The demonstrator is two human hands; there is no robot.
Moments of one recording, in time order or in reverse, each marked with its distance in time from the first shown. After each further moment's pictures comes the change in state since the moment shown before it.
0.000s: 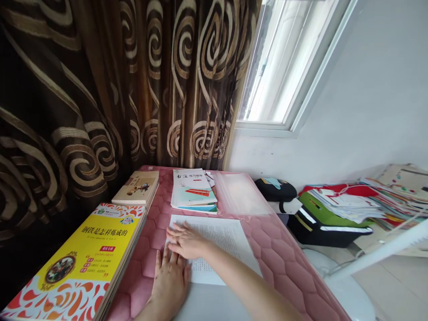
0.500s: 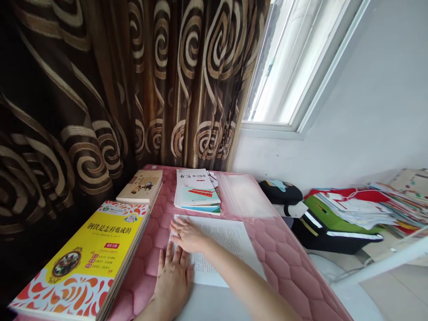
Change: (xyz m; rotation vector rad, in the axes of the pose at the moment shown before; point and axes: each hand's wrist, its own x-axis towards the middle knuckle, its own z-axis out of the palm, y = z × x) left_hand 0.002 -0.004 0.014 0.040 0.046 0.027; right_hand 0.015 0.002 -0.002 -0.065 0.041 0.063
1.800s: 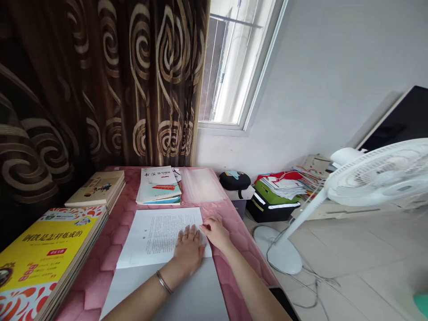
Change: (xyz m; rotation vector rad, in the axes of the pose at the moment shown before) left_hand 0.026 0.150 0.011 -0.030 -0.223 0.377; right_hand -0.209 0.095 0.016 0.139 0.567 0.699
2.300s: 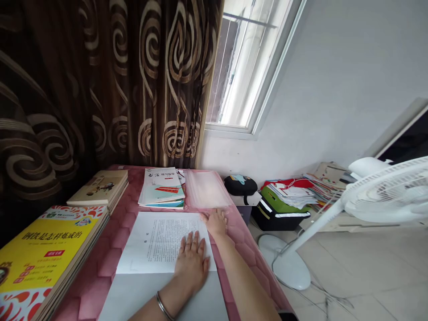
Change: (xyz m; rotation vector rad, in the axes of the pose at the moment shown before) left_hand 0.003 0.002 0.016 -0.075 0.029 -0.004; right_hand 0.067 -0.004 0.011 -0.304 0.119 0.324
